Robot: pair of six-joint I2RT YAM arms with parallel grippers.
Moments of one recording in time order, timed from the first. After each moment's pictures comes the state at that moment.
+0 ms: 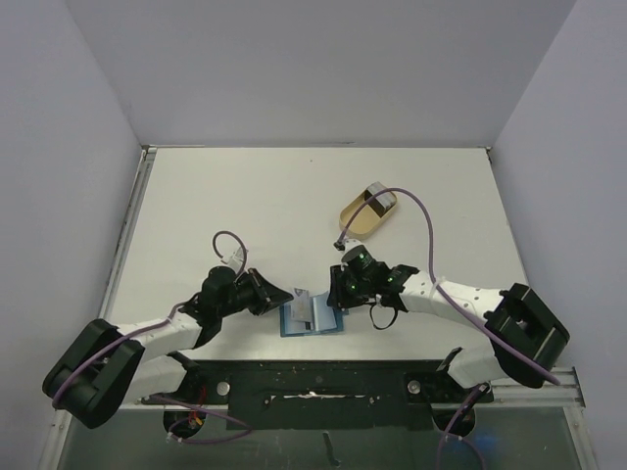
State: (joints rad) left arm -0.56 1.17 0.20 0.52 0.35 -1.21; right arm 0.82 1.39 0.72 -0.22 -0.09 0.59
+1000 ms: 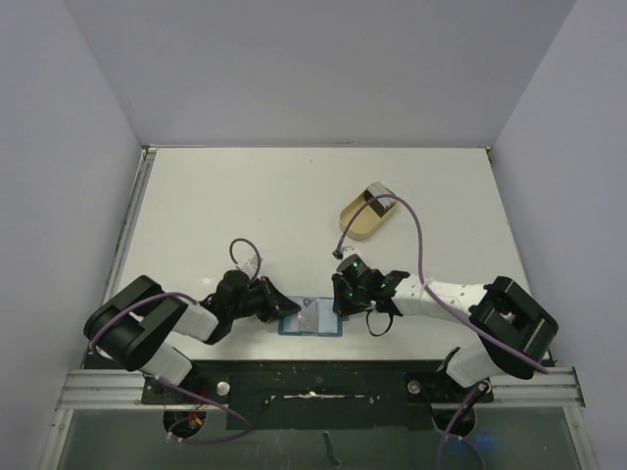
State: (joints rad) left arm -0.61 1.51 0.19 0.79 0.39 -1.20; right arm 0.86 1.46 0.68 -0.20 0.01 0.59
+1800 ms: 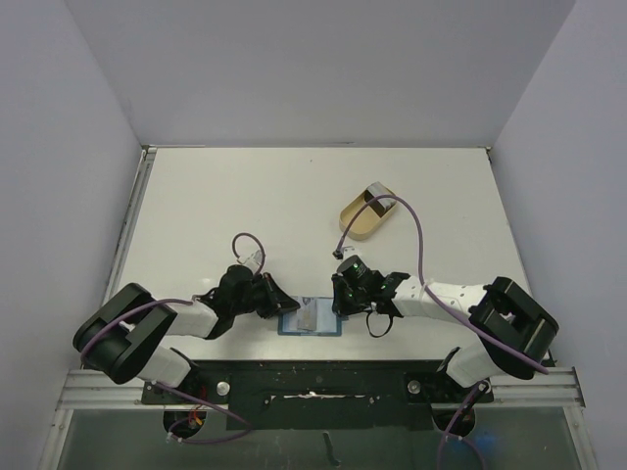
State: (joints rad) left arm -0.62 1.45 0.24 0.63 0.34 -1.10; right arm 0.86 1.46 0.66 -0.17 0.01 0.60
